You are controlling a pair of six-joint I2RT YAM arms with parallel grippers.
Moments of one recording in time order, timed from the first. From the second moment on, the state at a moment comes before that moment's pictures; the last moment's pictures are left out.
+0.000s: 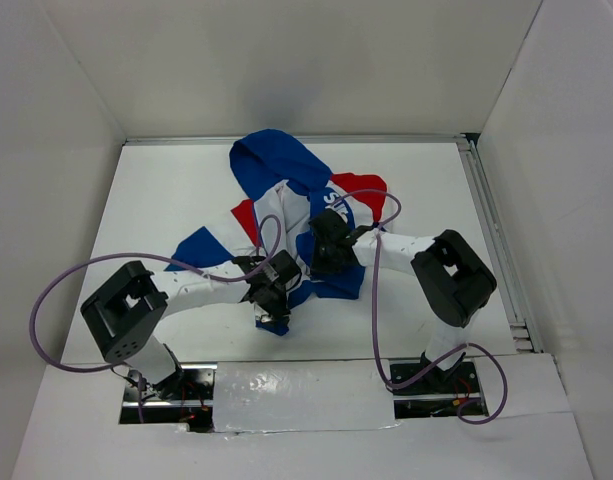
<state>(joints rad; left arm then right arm) -0.89 1.57 0.88 -0.62 0.02 -1.06 0.70 1.77 1.02 -0.26 0.03 0.78</state>
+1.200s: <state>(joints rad) -0.89 1.00 0.78 -0.41 -0.02 -0.89 0.69 0.96 0.50 0.13 -0.48 0.63</state>
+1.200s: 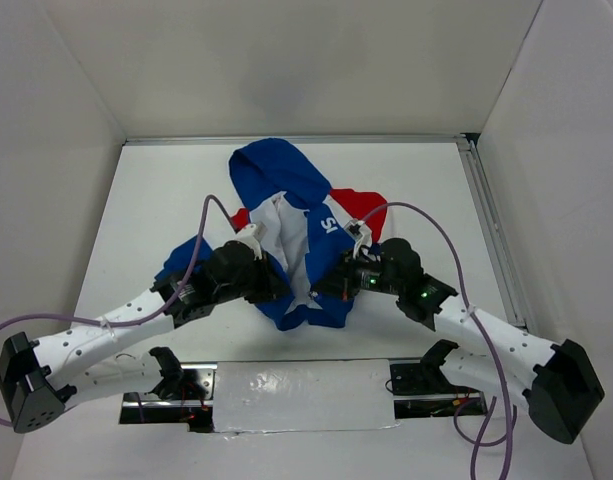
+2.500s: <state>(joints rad) -0.92 1.12 0.82 -0.12 0.18 -0.79 0.71 0.91 0.48 0.27 -0.06 0.68</state>
